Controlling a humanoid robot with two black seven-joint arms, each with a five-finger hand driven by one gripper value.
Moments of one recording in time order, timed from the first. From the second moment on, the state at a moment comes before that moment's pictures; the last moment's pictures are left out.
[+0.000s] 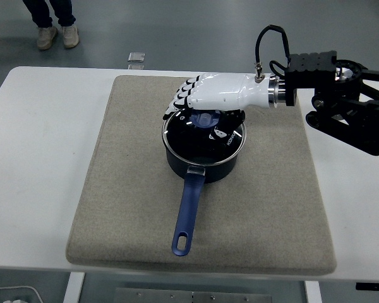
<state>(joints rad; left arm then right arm) -0.03 0.00 -0.14 -0.10 0.08 -0.04 -0.04 1.38 -0.31 -0.01 1.02 -1.62 -0.03 0.61</state>
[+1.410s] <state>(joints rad) -0.03 0.00 -0.14 -0.10 0.08 -0.04 -0.04 1.39 -0.31 -0.06 0.99 -1.66 -0.05 0.61</state>
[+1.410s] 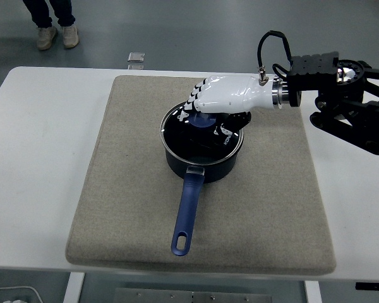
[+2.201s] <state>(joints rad) -0.03 0.00 -0.14 -0.10 0.08 -0.04 -0.04 1.41 -0.31 -0.07 1.00 -1.66 -0.04 0.61</state>
